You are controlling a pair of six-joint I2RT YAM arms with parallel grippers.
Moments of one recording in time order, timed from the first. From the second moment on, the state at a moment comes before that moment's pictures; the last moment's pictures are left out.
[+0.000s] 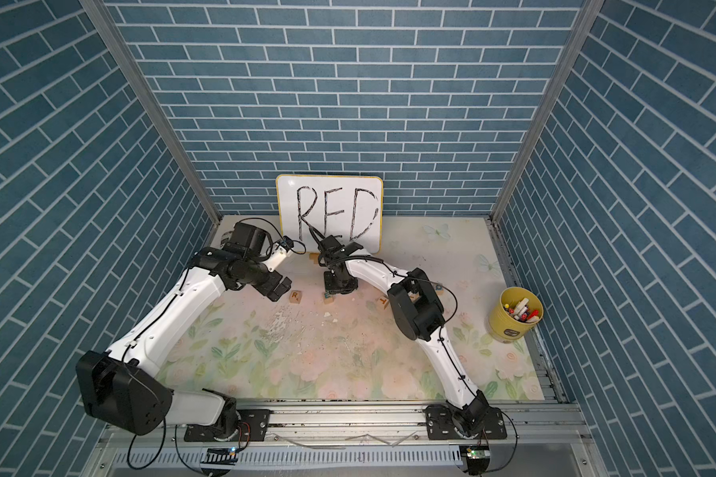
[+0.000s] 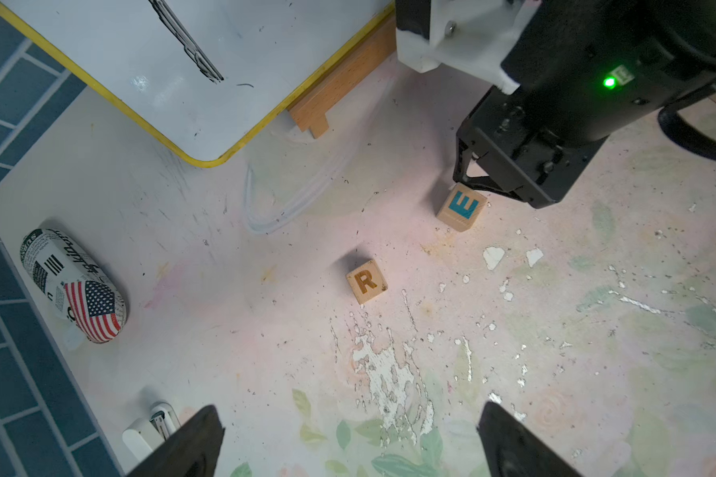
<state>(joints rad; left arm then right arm) -0.31 1.39 1.31 -0.98 0.02 0.37 0.82 2.37 2.02 -0.92 -0.11 0.54</state>
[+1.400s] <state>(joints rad) -0.46 1.58 1.57 -1.07 0.21 0.29 0.51 1.51 1.11 -1.00 0.09 0.61</state>
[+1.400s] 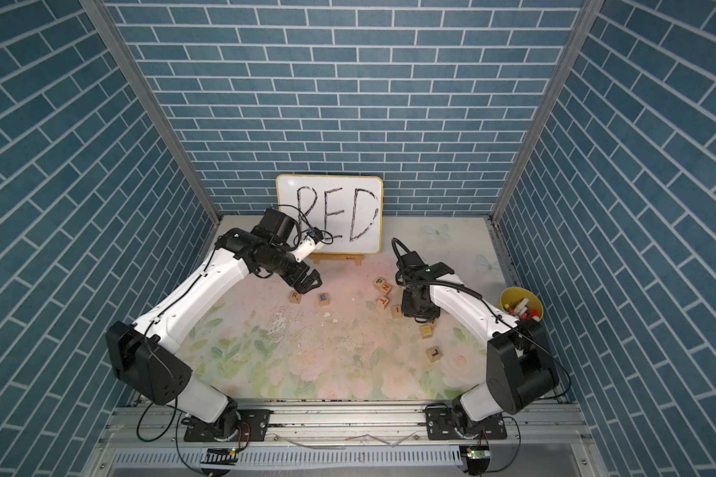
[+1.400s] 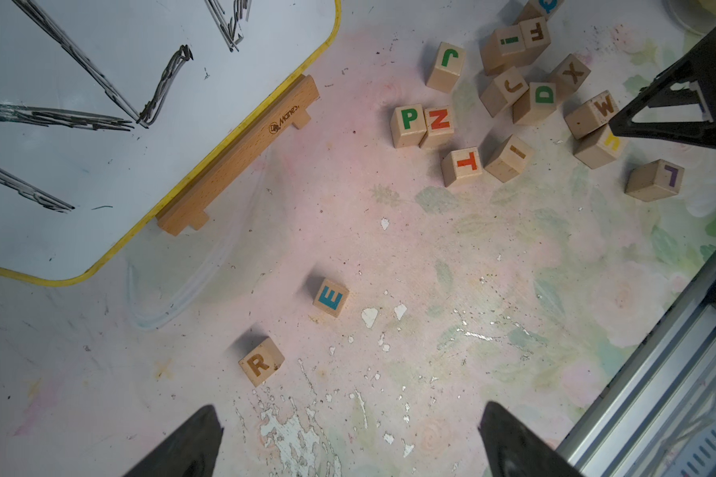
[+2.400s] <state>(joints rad) -0.46 1.51 1.47 -1.03 0.16 0.32 0.40 1.88 1.30 -0.94 0.06 0.54</state>
